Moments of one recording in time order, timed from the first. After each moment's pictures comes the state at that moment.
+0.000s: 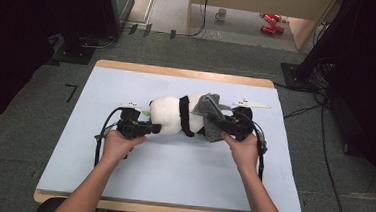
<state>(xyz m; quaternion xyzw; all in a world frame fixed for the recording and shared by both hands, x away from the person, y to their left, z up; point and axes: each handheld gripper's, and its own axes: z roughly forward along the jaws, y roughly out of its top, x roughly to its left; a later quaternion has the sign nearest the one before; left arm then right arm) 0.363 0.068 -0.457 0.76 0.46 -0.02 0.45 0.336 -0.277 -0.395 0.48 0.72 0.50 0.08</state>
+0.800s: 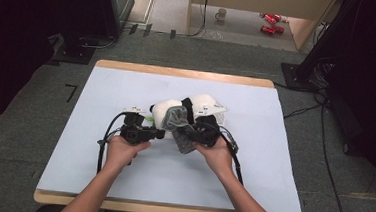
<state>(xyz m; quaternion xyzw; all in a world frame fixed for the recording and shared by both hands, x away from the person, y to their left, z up) 0.345 0.057 -0.452 0.76 0.47 -0.03 0.45 0.334 -0.197 -0.423 0.38 0.80 0.46 0.04</state>
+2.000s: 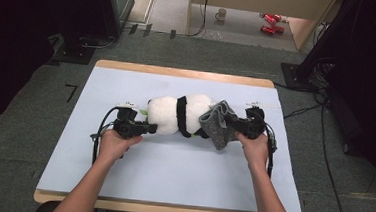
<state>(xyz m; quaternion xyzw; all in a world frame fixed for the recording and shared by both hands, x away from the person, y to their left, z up) 0.364 0.078 -0.457 0.77 0.46 -0.01 0.44 0.360 -0.327 -0.430 0.55 0.70 0.45 0.07</state>
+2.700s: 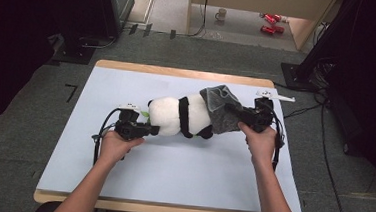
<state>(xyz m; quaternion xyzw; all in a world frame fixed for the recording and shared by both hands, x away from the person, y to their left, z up) 0.356 0.071 -0.454 0.78 0.44 -0.02 0.45 0.349 -0.326 -0.374 0.51 0.67 0.53 0.06</state>
